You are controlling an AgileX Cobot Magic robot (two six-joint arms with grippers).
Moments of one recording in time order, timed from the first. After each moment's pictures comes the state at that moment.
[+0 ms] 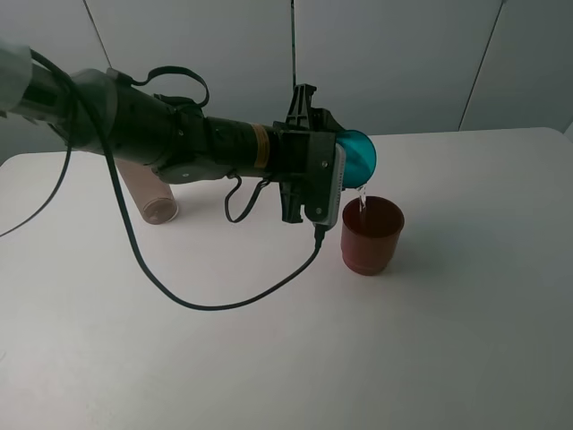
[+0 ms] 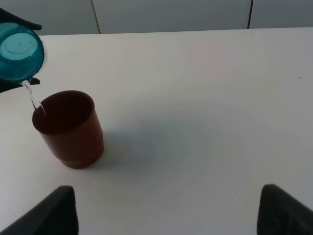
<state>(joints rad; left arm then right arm) -0.67 2.05 -1.20 0.79 -0.41 0.51 0.03 0.00 -0.50 0.09 1.10 -0.01</state>
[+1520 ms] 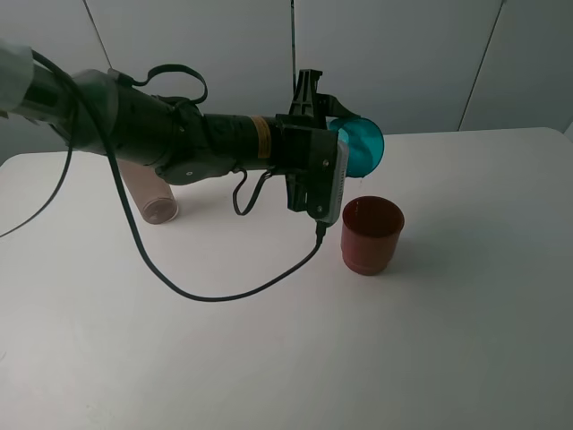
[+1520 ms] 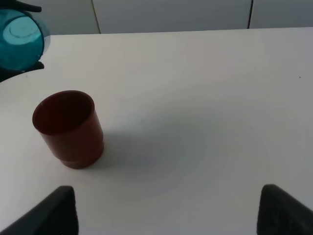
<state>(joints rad) -0.67 2.05 -1.20 0.66 -0.50 0.74 0.03 0.00 -0.50 0.09 1.10 0.00</state>
